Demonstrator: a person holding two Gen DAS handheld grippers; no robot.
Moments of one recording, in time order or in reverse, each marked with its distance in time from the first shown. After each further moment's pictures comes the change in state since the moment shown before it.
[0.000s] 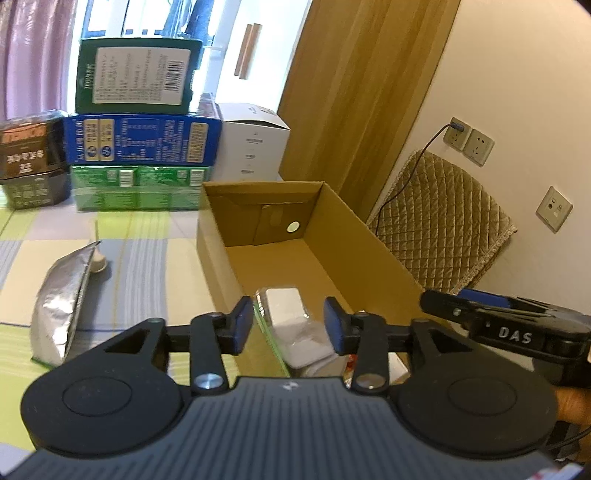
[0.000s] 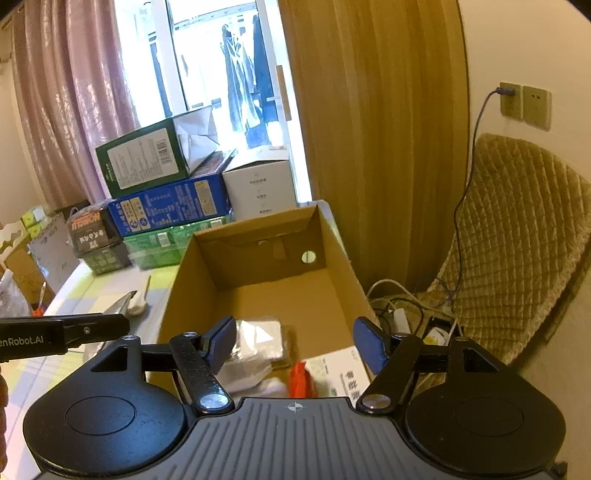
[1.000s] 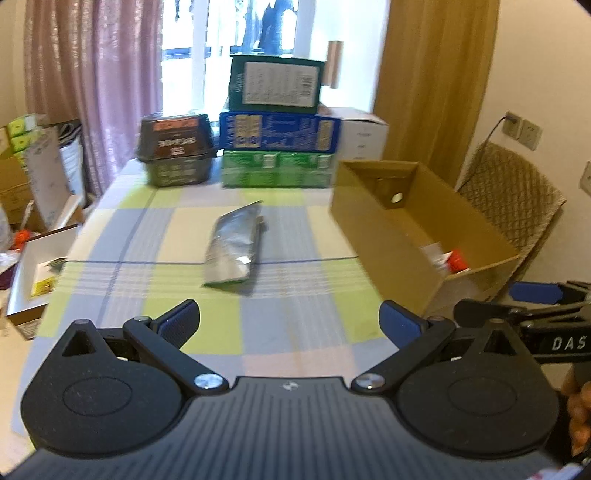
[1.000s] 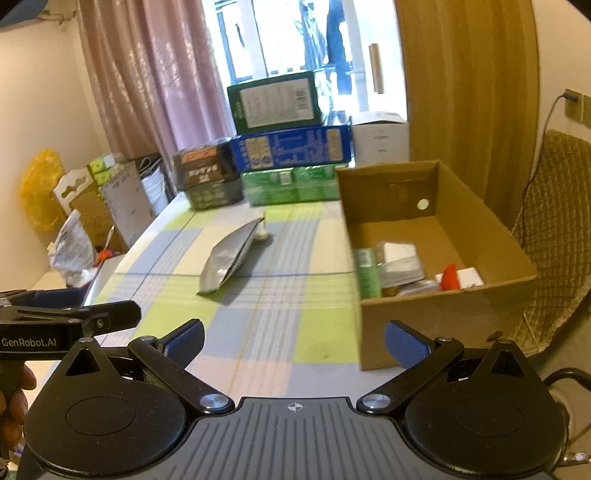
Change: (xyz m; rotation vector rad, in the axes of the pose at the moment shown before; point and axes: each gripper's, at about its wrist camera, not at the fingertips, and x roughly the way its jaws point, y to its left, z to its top) left arm -0.167 0.082 -0.093 0.015 -0.025 0.277; right arm -0.067 0.158 -0.087 -0.104 0.096 0.144
